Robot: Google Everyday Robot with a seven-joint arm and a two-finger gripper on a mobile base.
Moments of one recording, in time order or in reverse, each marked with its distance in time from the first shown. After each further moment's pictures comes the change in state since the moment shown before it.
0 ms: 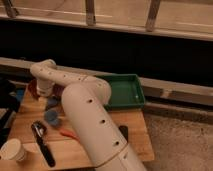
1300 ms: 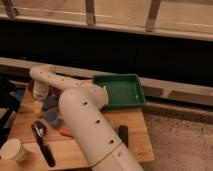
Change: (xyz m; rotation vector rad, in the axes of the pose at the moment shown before) arm -0.035 0.013 0.031 -0.084 -0.103 -0.118
